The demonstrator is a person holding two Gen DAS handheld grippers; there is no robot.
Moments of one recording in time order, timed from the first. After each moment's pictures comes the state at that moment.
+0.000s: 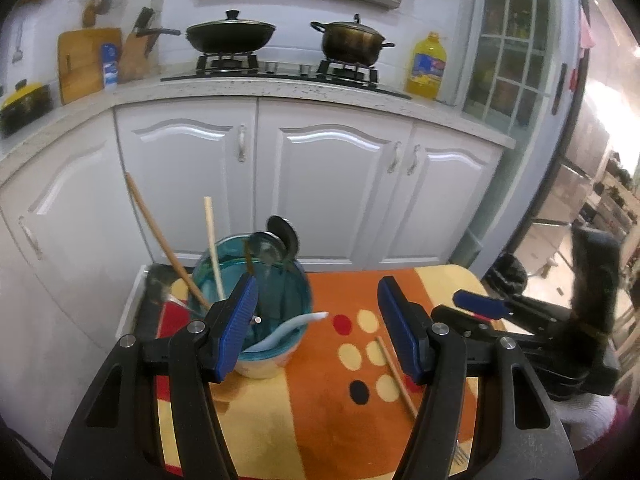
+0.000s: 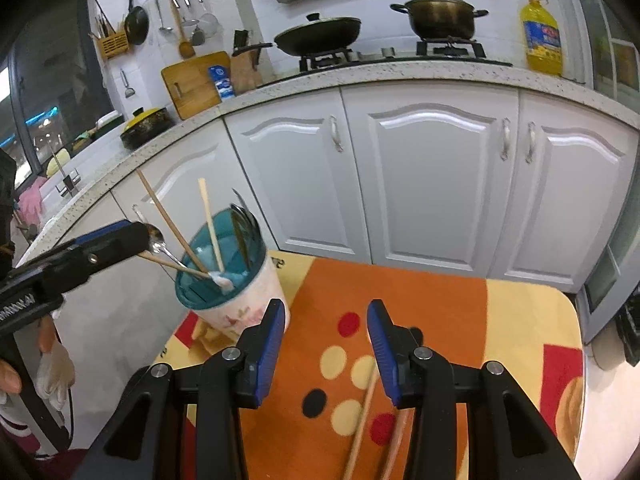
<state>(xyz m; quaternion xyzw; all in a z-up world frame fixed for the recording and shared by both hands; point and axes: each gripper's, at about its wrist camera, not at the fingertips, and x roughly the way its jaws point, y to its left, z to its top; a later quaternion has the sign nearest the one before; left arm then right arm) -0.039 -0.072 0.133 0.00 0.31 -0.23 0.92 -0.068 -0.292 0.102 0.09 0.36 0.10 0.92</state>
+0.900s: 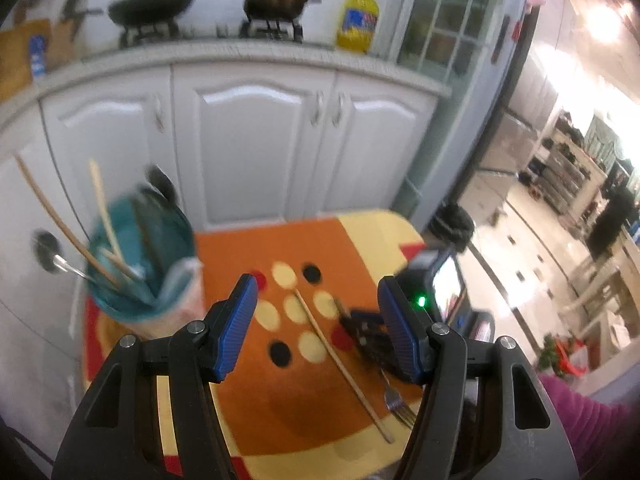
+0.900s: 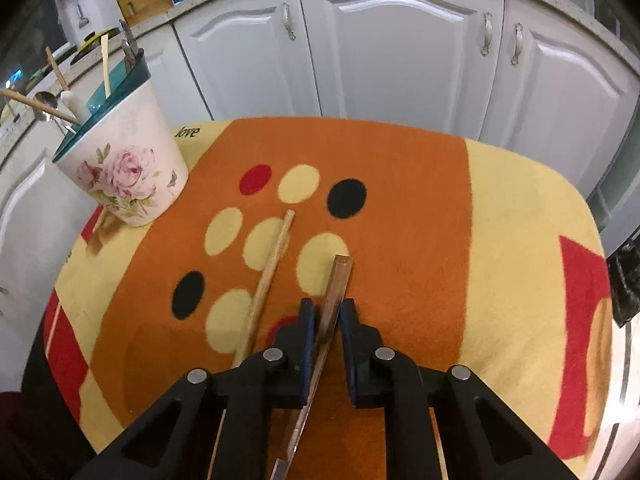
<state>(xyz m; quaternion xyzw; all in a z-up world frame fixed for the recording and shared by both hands) -0.061 -0.136 0.106 0.03 0.38 -0.34 0.86 -0.064 -0.328 -0.032 0.04 0.49 0.06 0.87</state>
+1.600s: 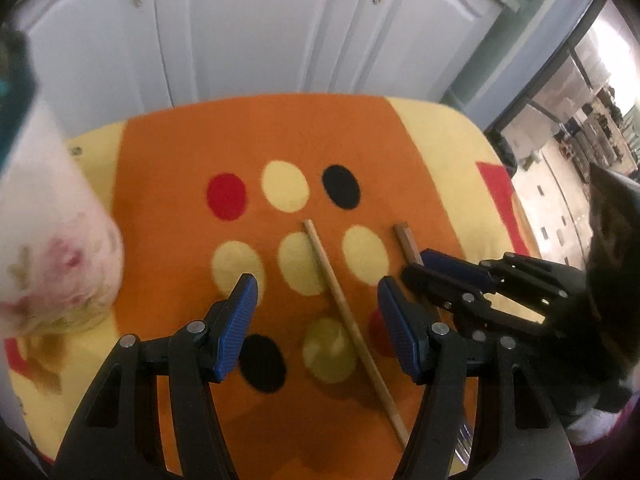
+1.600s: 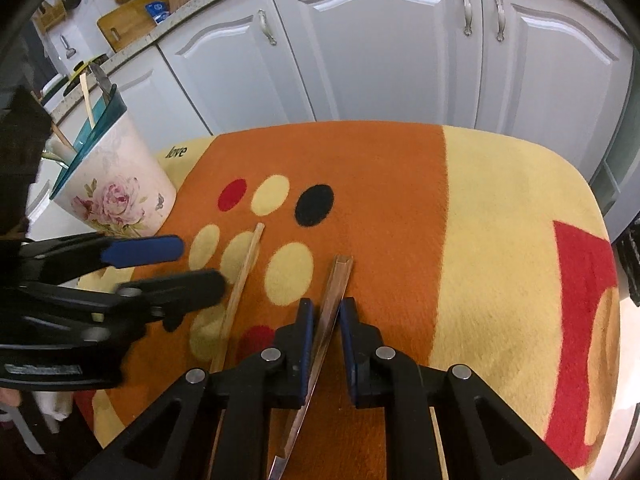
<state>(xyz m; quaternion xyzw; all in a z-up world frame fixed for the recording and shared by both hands) 0.012 -0.216 -0.035 0.07 0.54 -0.29 0.78 -0.062 -0.360 -0.031 0.10 0.49 0.07 0.86</state>
